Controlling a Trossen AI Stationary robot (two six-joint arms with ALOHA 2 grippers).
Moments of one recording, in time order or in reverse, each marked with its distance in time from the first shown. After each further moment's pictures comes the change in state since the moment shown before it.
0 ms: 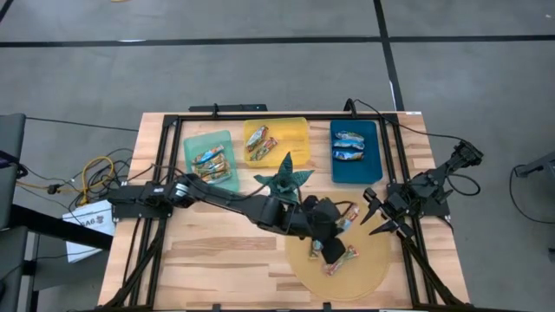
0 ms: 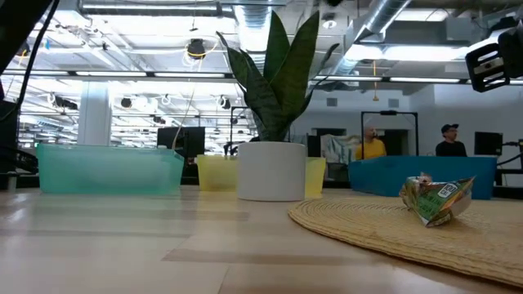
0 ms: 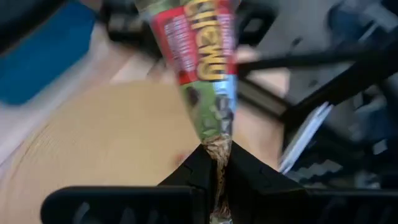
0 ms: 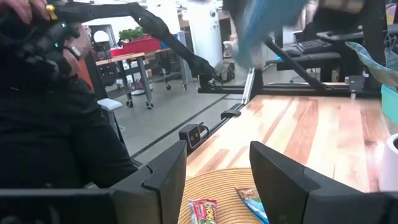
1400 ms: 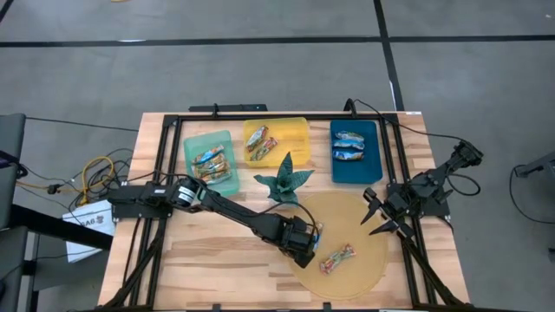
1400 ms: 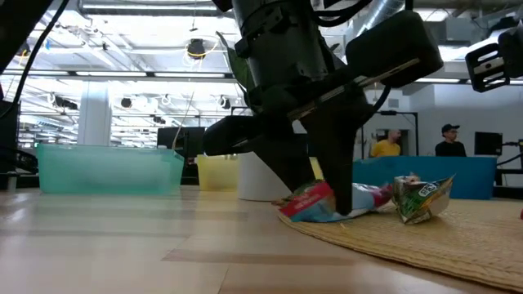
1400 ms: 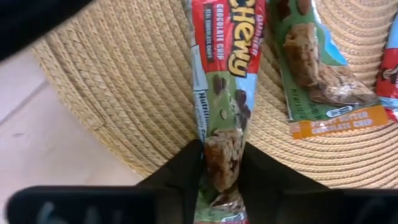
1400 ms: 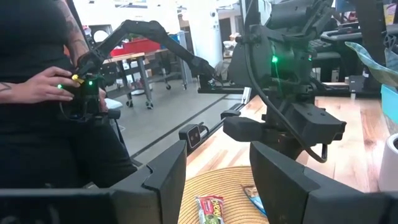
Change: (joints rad) left arm -0.017 0.044 -0.478 -0.116 0.253 -0.474; right arm 0.000 0.000 0.000 0.001 0.000 0.000
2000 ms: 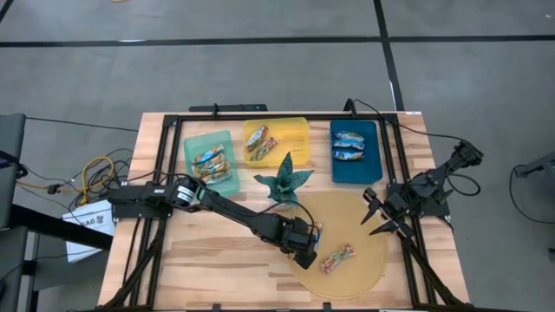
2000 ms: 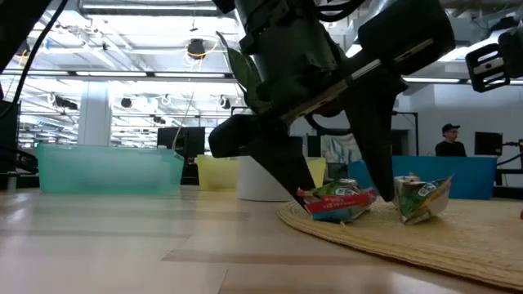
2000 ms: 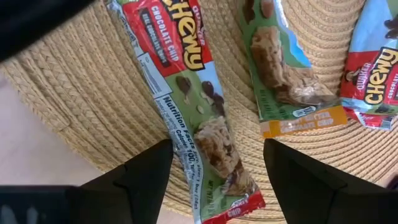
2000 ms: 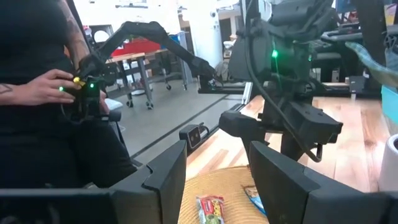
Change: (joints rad) left arm 0.000 -0.007 -0.018 0.060 0.033 -0.023; right arm 0.000 -0.001 0.000 0.001 0.000 0.000
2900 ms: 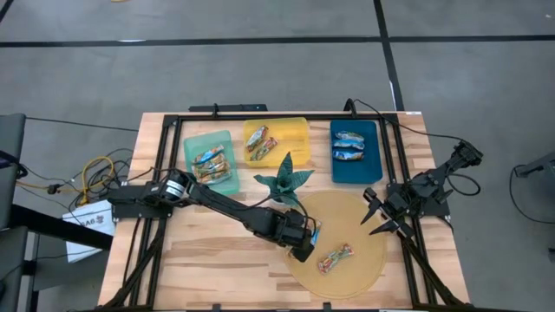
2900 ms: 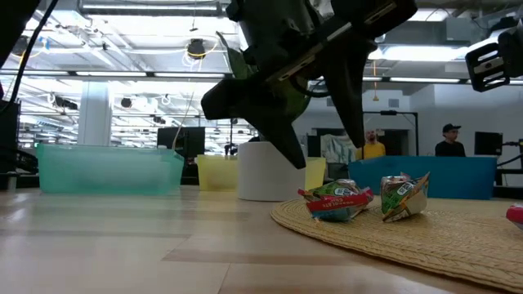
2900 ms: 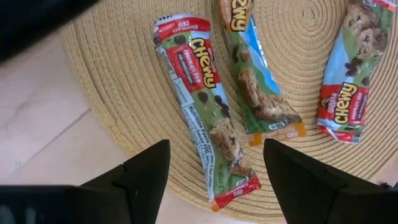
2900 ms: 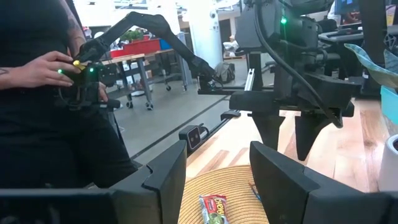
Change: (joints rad) left arm 0.005 -0.123 -0.041 -0.045 -0.123 0.015; right arm 0.000 -0.005 0.000 -0.005 0.001 0.000
